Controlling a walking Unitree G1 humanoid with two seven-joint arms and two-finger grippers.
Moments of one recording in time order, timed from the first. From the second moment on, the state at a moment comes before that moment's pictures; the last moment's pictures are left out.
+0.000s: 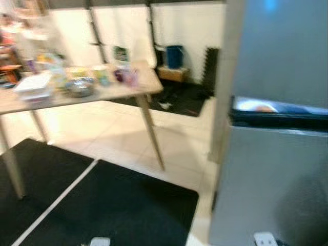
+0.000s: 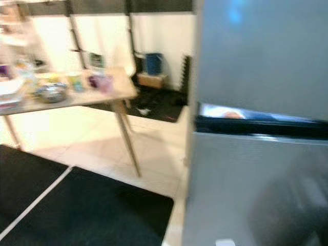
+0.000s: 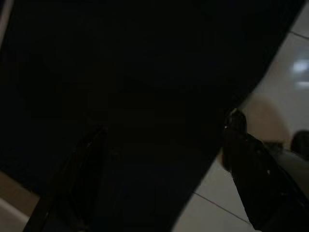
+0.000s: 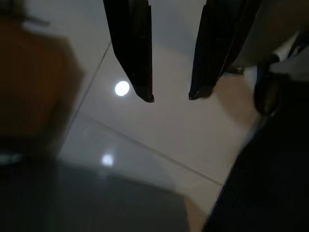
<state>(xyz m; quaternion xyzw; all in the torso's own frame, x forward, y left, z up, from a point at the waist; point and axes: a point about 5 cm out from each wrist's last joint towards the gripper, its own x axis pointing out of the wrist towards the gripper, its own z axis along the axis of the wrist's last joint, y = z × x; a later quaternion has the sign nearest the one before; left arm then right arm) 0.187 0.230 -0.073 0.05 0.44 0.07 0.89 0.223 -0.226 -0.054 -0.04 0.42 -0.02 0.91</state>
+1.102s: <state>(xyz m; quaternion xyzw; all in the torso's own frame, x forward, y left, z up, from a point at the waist) 0.204 0.227 -0.065 0.04 0.43 0.06 0.90 0.218 -0.232 -0.056 -0.03 0.43 -0.06 0.90</state>
